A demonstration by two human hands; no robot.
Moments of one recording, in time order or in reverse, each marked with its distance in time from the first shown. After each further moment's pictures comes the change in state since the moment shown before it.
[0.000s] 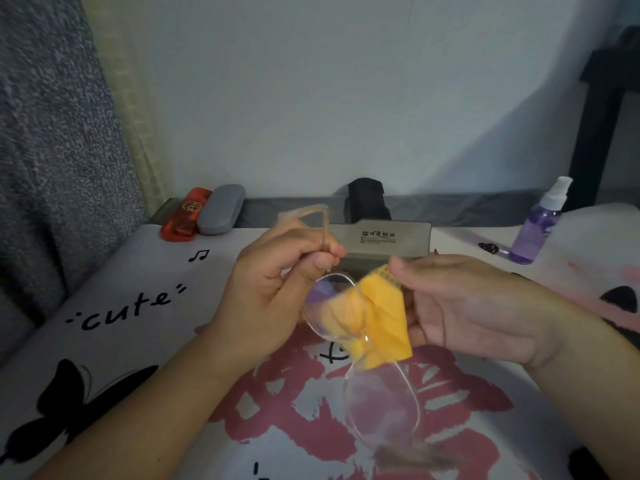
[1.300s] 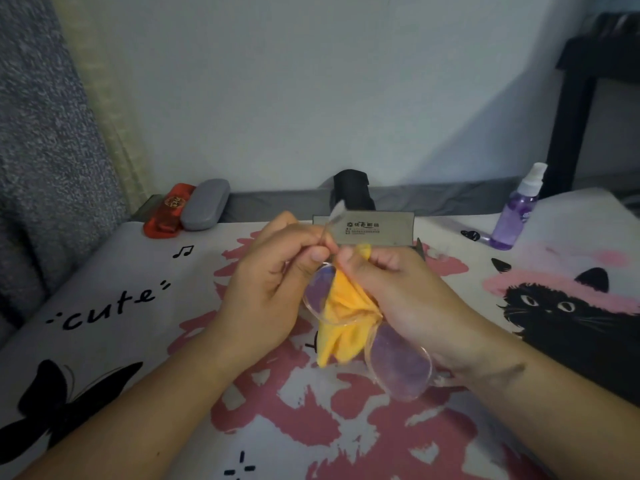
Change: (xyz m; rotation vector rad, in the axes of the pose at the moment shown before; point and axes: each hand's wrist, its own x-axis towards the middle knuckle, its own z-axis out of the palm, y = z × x) left_hand -0.004 -0.003 0.015 0.077 -0.045 0.002; right_hand 0.015 0.015 0.040 -0.402 0.502 -0.281
